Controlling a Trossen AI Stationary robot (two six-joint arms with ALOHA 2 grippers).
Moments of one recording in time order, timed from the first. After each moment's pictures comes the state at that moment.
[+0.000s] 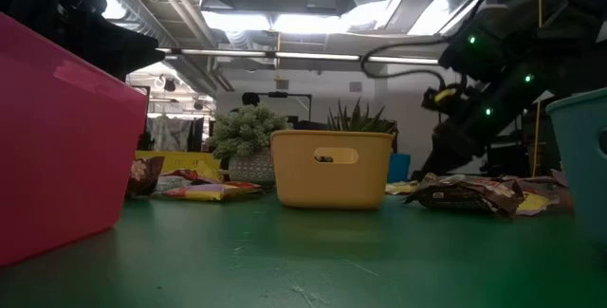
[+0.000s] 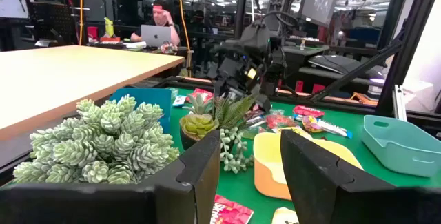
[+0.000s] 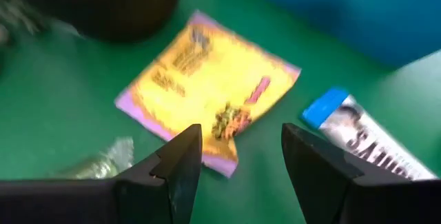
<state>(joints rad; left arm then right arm) 0.06 0.01 0.01 0.03 -0.14 -0.11 -0.20 1.38 0.36 0.20 0.29 0.19</state>
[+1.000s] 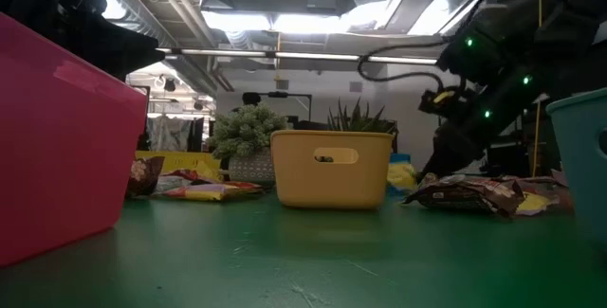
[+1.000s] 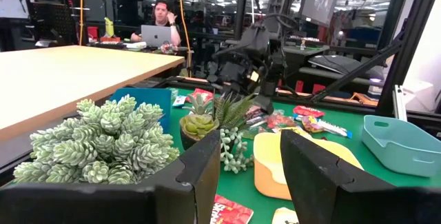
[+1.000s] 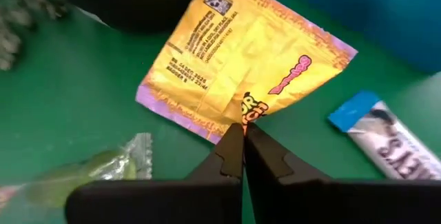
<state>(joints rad) 0.06 0.01 0.01 0.03 -0.14 -0.11 -0.20 1.36 0.37 0.18 0.24 0.15</state>
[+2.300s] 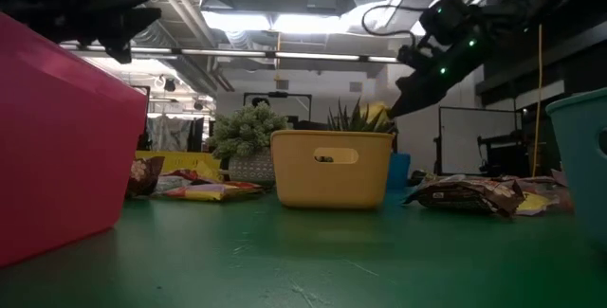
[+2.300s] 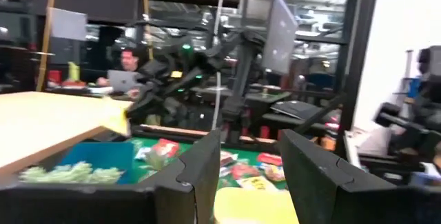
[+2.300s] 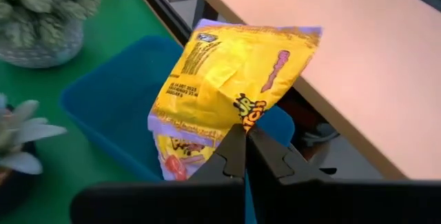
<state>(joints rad) -0.02 0.09 0.01 0.29 -0.09 -0.10 -0.59 1.30 0.66 0.14 0.15 -0.21</state>
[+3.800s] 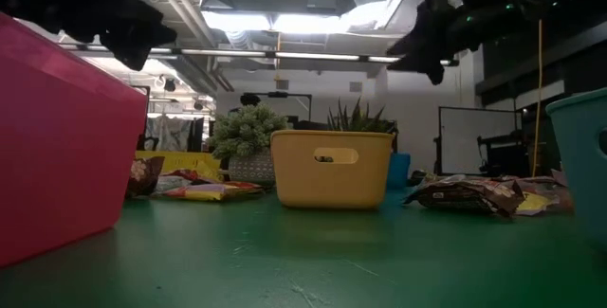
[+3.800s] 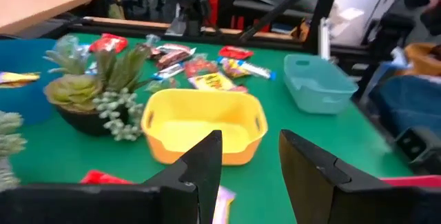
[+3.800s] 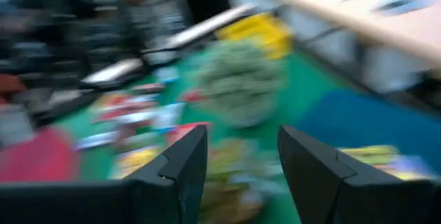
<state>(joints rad) -0.38 0.82 0.24 0.35 -0.31 -0.23 -0.59 1.05 0.66 0.06 -0.49 0.23</state>
